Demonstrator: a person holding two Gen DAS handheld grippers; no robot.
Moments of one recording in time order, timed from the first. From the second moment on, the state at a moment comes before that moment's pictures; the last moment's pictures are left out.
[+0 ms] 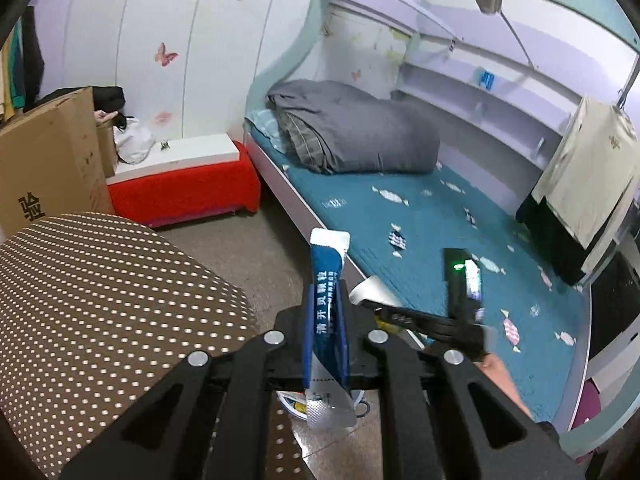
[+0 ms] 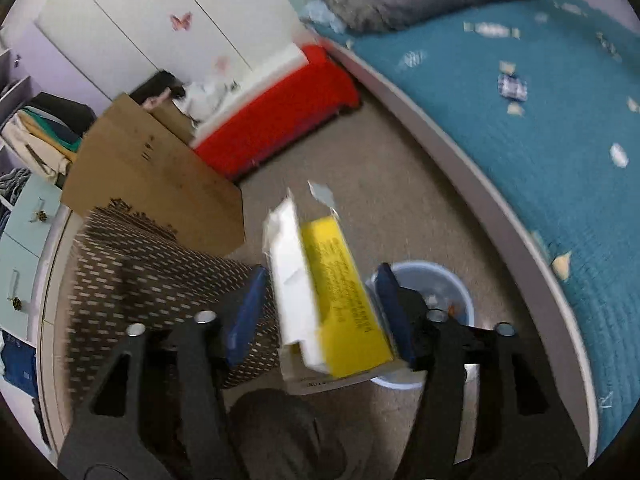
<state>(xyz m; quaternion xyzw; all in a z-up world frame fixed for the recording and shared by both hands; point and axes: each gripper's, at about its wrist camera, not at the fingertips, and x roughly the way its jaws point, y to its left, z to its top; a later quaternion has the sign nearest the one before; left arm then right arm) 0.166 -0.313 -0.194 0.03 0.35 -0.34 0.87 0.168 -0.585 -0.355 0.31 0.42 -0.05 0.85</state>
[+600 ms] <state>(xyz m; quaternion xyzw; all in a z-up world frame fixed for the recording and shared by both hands) 0.210 -0.425 -0.282 0.13 0.47 -0.35 0.80 0.130 -0.634 -0.315 0.35 0.33 -0.08 0.87</state>
